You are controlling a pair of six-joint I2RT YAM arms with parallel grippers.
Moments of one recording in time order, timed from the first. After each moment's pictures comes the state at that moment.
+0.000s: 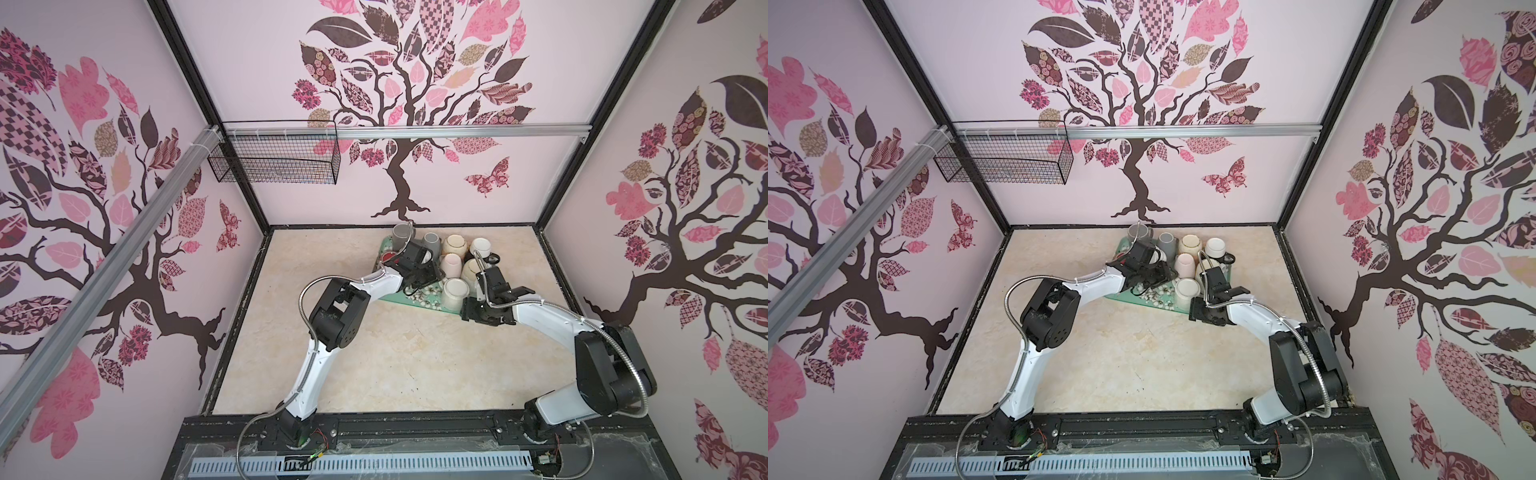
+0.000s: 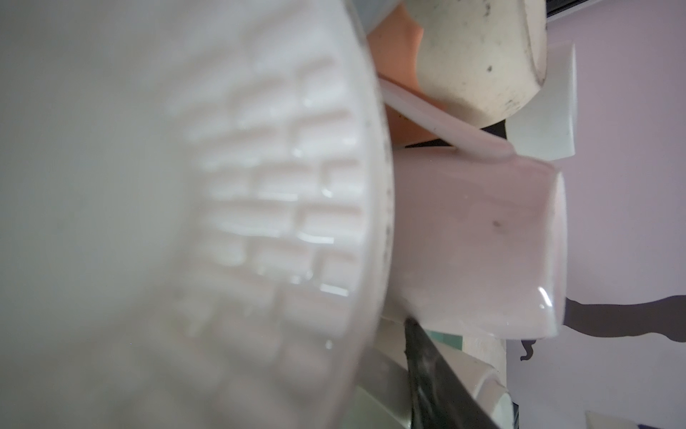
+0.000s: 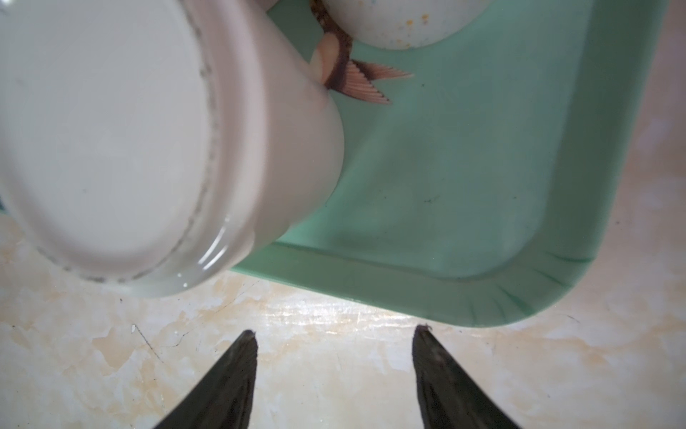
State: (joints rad) left arm -0.63 2.30 1.73 -0.14 0.33 -0.86; right arm 0.31 1.50 0.86 -0.49 -0.07 0.47
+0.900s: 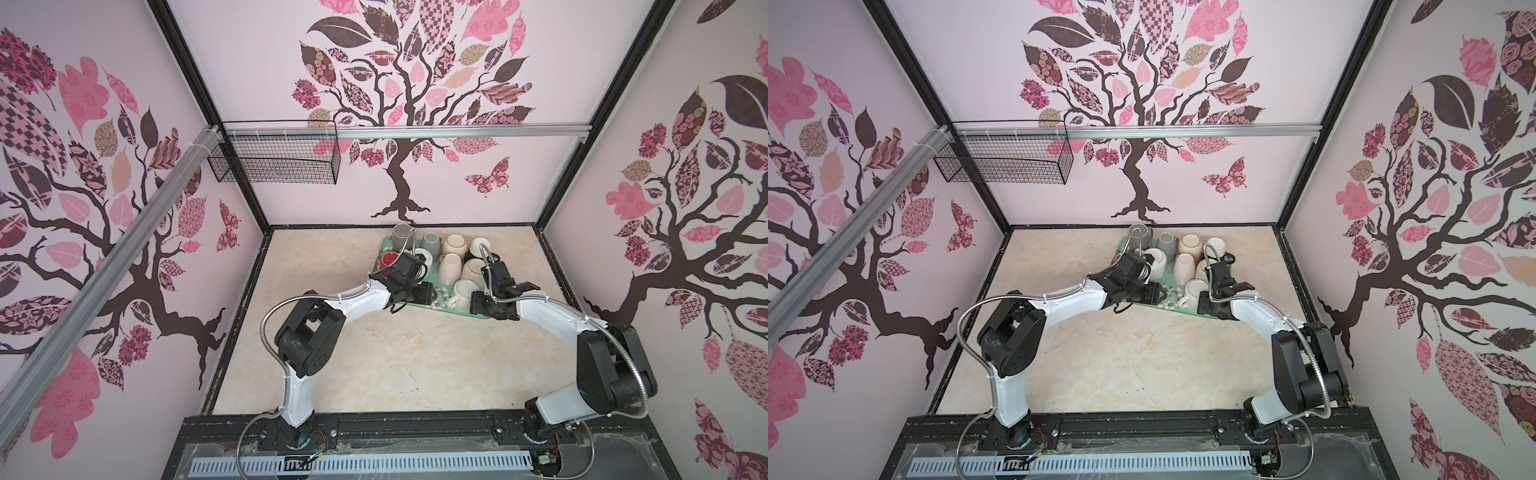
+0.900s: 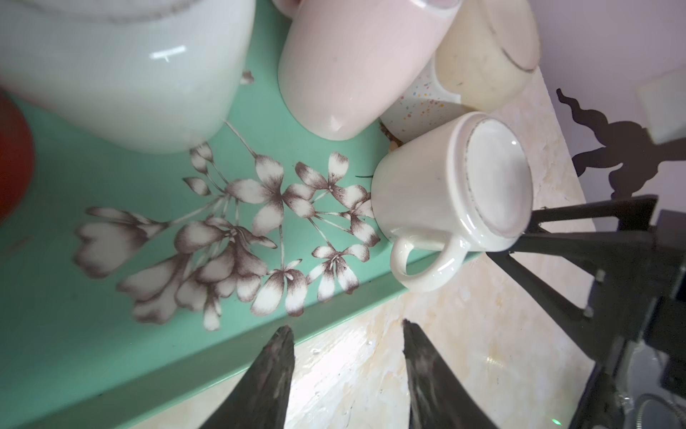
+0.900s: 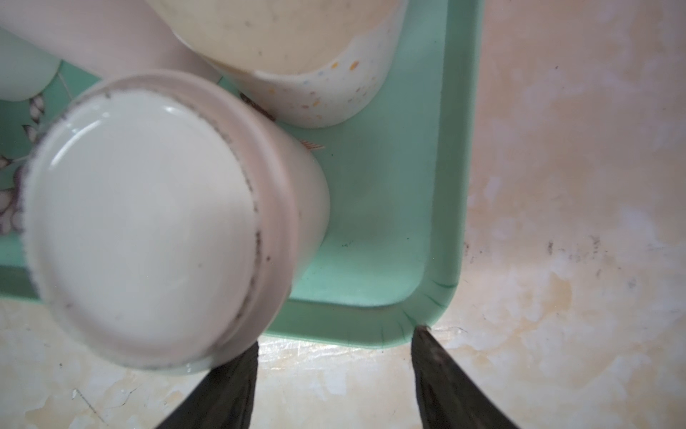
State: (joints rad) left arm -0.71 1.92 1.34 -0.22 0.23 -0.39; right arm 0.26 1.48 0.88 -0.51 0.07 0.44
